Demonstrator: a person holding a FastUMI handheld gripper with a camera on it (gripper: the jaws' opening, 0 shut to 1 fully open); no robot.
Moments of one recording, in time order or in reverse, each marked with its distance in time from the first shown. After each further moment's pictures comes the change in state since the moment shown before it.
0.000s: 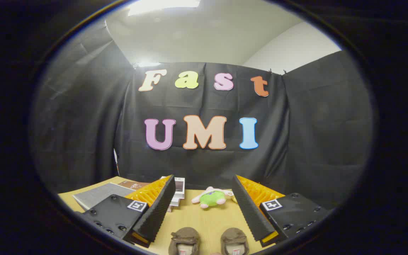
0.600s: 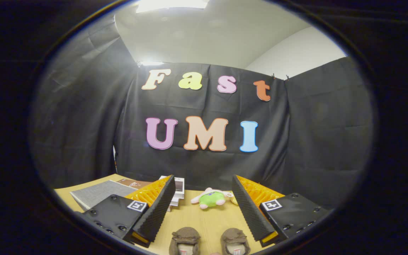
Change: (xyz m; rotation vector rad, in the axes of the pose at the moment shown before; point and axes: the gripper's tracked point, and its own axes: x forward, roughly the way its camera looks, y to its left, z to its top) arm -0.009 0.014 -0.003 -0.029 -0.013 -0.006
